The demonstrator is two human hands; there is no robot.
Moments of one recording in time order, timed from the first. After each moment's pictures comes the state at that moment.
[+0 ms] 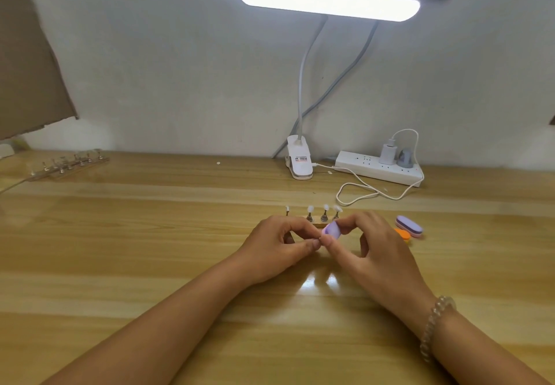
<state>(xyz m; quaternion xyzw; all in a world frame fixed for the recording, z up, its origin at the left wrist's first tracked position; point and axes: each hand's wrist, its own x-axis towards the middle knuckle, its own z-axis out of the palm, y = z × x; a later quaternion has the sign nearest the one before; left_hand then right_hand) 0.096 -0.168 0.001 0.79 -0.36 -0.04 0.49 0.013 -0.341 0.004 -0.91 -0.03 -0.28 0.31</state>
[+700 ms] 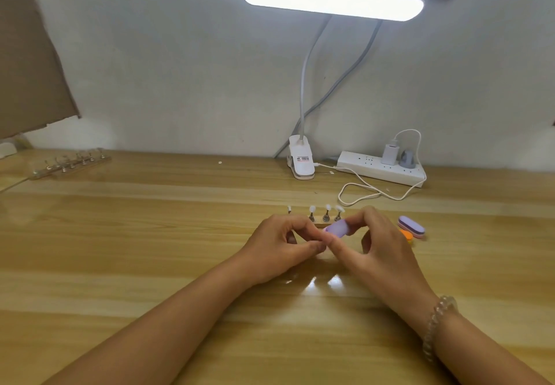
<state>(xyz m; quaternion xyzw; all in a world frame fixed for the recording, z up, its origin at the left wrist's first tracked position) 0.093 -0.169 0.004 0.78 -0.35 -0.03 0.51 0.014 -0.340 0.005 -0.89 -0.03 -0.30 0.33</state>
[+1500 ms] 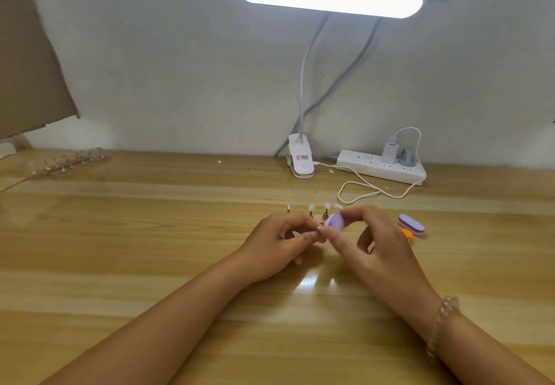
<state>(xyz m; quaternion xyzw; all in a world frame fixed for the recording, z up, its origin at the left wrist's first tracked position) 0.099 -0.169 -0.001 0.77 -0.36 -0.05 0.52 0.013 -0.341 0.005 -0.87 -0.05 -0.30 0.39</state>
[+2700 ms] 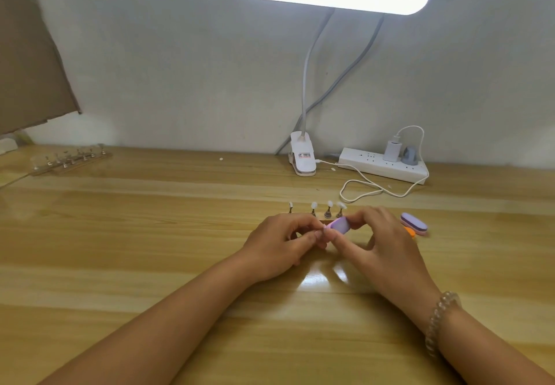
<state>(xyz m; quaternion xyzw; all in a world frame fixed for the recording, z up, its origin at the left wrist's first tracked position) 0.097 -0.170 -0.002 0.81 -0.36 -0.04 0.46 0.018 -0.345 0.003 -0.91 0.00 -0.28 0.30</state>
